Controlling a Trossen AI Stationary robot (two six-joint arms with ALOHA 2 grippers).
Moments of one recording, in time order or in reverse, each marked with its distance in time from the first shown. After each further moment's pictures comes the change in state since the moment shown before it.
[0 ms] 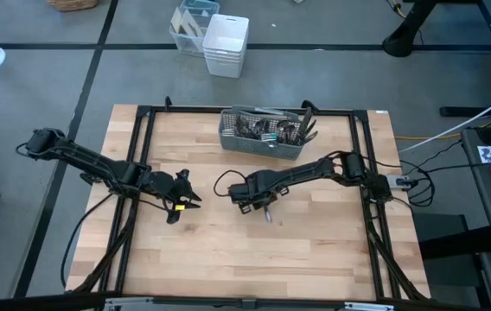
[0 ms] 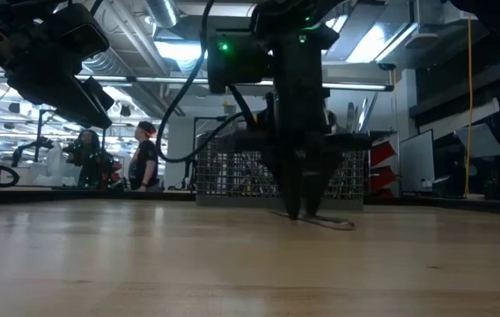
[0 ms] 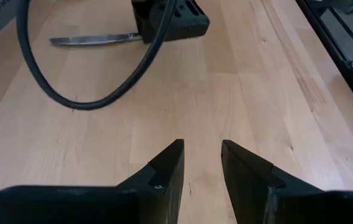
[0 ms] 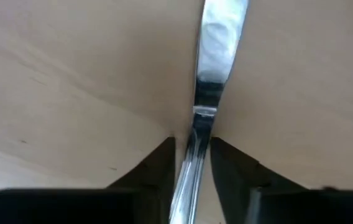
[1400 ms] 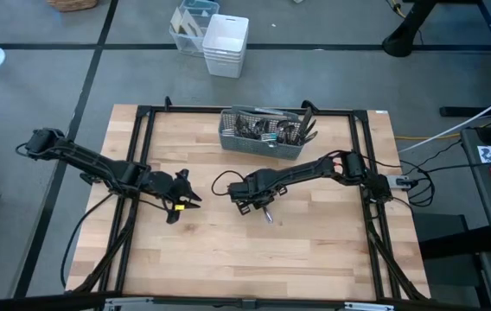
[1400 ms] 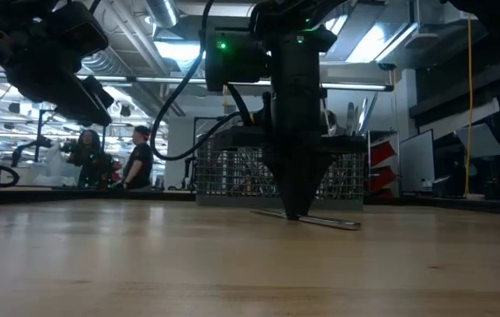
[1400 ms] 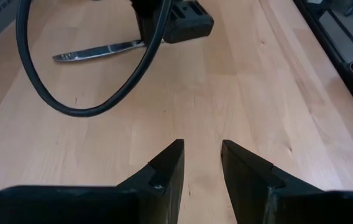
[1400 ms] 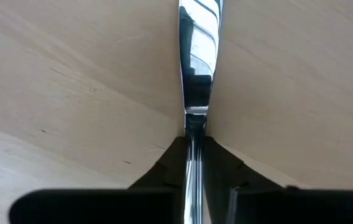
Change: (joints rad) left arm 0.000 -0.006 0.000 0.000 0.000 -0.001; right arm -0.011 0.009 -0.006 0.042 -0.044 -0.053
